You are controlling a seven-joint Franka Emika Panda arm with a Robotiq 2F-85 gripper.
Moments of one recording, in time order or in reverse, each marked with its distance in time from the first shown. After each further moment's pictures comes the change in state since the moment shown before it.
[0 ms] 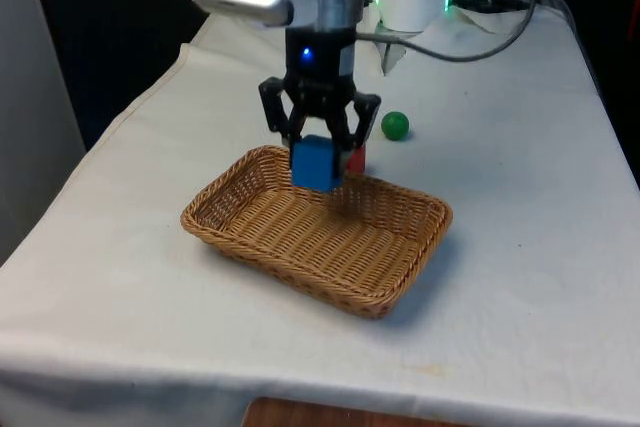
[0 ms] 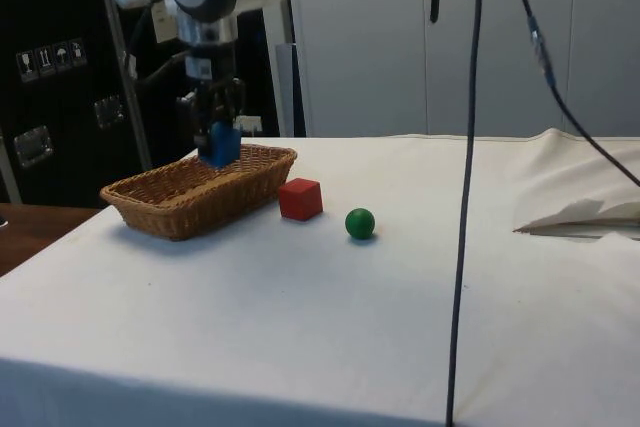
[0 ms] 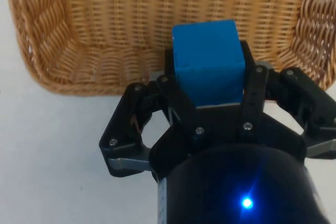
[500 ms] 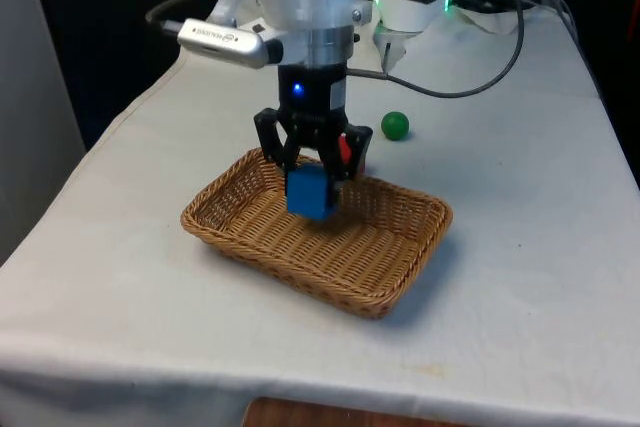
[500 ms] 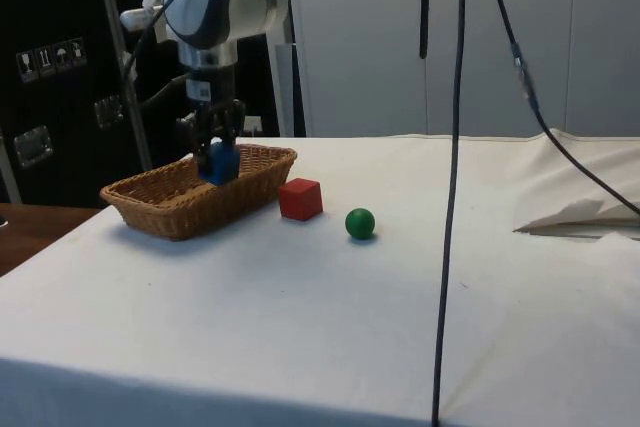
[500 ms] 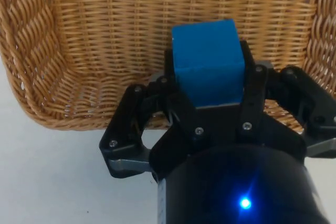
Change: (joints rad) arm -0.011 0.099 -0.008 0.064 0.079 0.020 -0.018
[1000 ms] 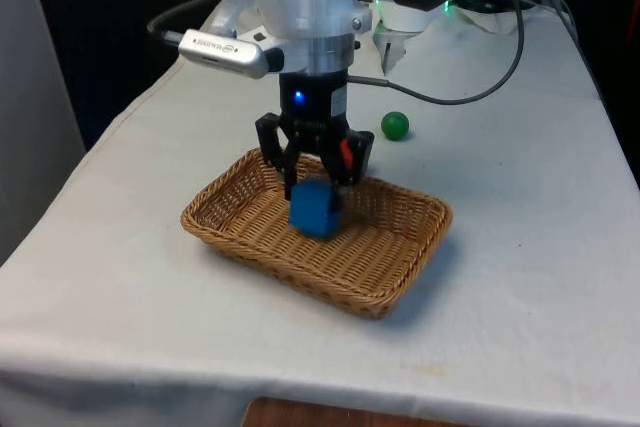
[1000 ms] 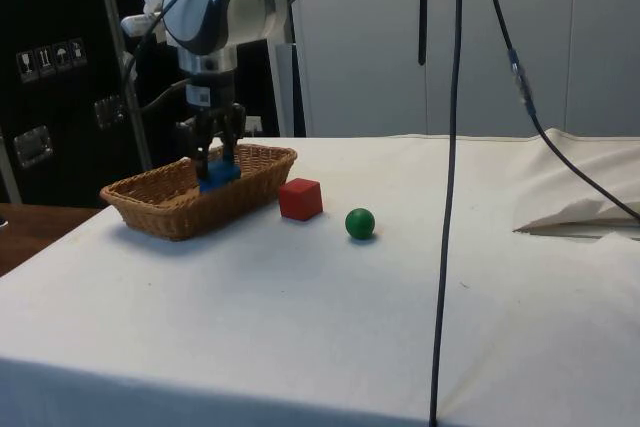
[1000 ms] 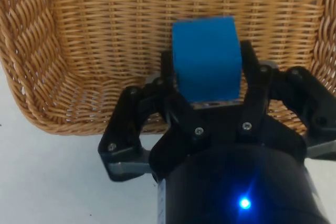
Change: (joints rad) arm 0.001 0.017 0.000 0.010 0.018 0.000 -0.005
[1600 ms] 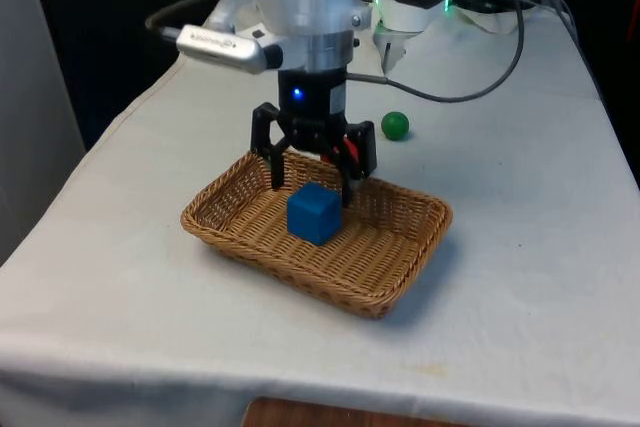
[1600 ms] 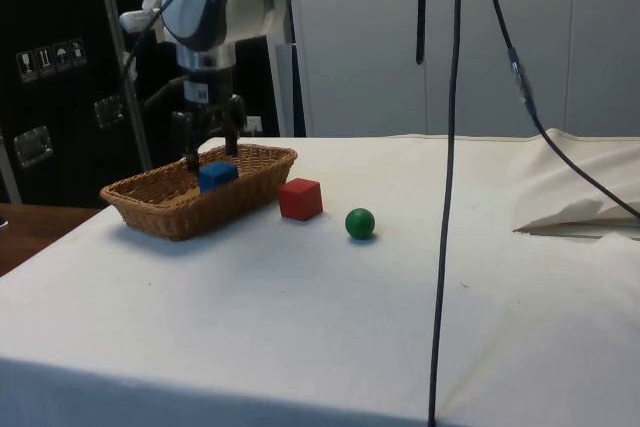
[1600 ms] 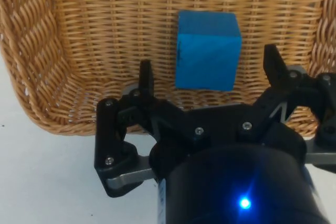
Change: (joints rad) arm 0.000 -0.002 -0.004 0.011 0.000 -0.004 0.000
